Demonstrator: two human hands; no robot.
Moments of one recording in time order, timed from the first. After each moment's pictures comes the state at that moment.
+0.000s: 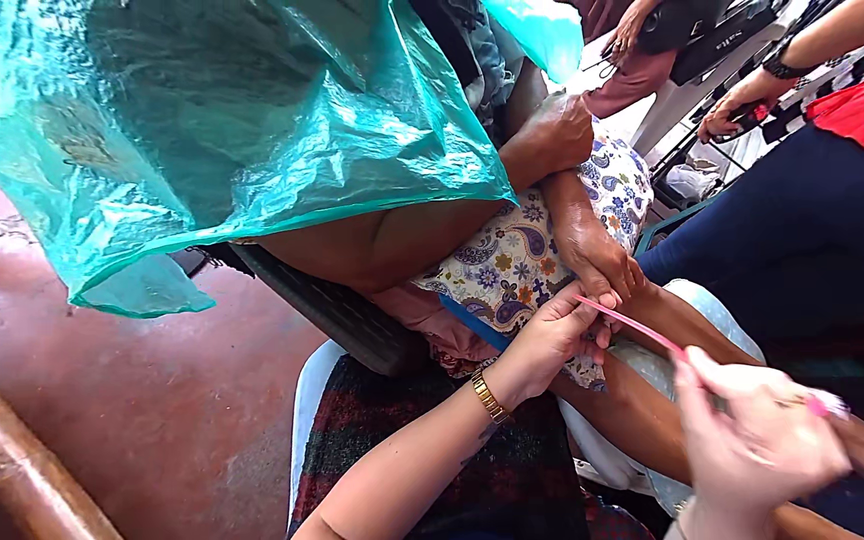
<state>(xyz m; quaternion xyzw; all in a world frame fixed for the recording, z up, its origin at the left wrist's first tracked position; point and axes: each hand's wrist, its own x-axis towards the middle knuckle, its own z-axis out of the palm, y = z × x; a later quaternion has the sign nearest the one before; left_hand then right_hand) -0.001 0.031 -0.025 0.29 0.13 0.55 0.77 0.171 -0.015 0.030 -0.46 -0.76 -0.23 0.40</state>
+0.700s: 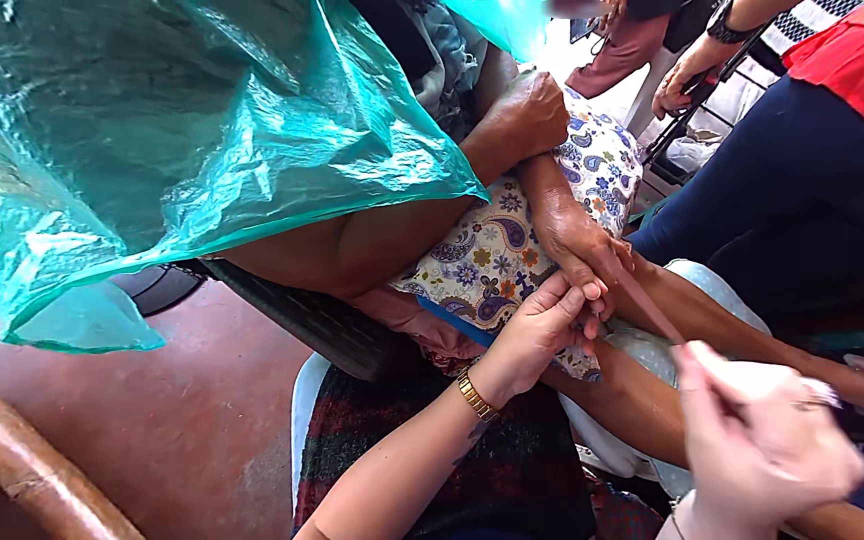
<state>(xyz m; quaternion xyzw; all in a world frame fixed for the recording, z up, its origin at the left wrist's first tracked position) 0.001 0.034 -0.028 0.30 0.14 0.54 0.77 0.178 -0.023 0.028 -0.48 -0.75 -0.18 0.43</state>
